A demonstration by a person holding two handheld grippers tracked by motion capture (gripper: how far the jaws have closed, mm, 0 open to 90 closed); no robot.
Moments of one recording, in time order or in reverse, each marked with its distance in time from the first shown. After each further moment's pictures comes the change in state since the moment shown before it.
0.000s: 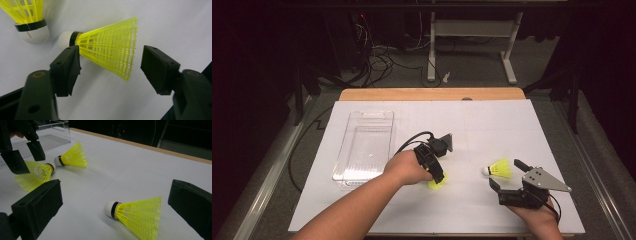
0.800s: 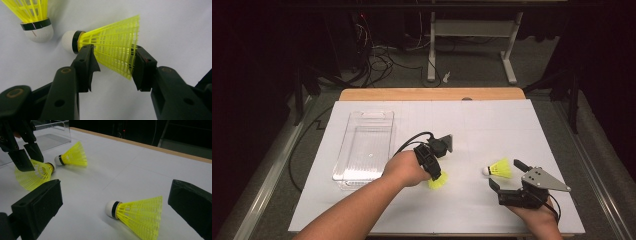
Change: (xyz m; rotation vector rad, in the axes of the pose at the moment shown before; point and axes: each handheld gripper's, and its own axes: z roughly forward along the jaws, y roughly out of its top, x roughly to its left) left arm -0.001 -0.001 -0.002 0.003 0.033 0.012; right arm 0.000 0.000 0.001 0.005 0.003 0.000
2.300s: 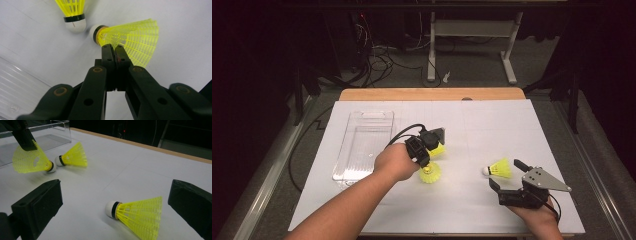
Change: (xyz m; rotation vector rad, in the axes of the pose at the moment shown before) left arm 0.012 -0.015 -0.026 -0.033 0.091 -0.018; right arm 0.000 0.000 -0.001 -0.006 0.002 0.000
